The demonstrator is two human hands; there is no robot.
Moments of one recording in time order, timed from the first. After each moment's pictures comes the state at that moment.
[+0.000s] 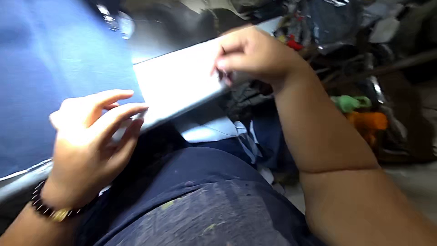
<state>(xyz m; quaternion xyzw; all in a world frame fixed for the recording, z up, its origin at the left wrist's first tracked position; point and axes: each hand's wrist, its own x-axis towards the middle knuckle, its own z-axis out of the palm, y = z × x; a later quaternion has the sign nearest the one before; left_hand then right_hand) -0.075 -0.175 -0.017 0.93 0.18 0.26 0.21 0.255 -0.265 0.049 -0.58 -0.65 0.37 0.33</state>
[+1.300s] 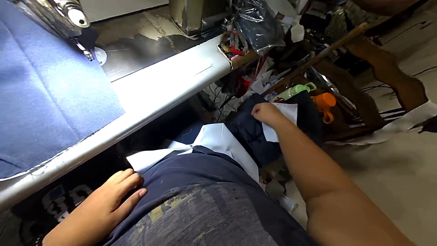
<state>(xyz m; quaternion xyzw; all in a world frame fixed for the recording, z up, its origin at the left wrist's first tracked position) -0.141 -0.242 -0.045 0.93 0.09 0.01 0.35 0.329 -0.503 -0.065 -0.92 -0.35 0.20 0.03</state>
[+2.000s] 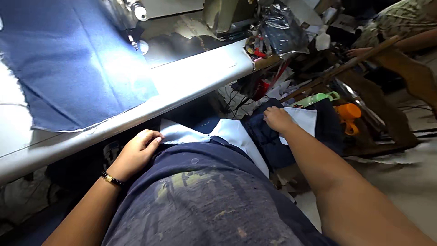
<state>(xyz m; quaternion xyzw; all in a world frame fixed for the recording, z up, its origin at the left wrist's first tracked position) -0.125 -0.227 -0.072 0.85 0.29 0.06 0.44 0.328 -0.504 -0.104 -0.85 -0.49 0.12 -0.12</state>
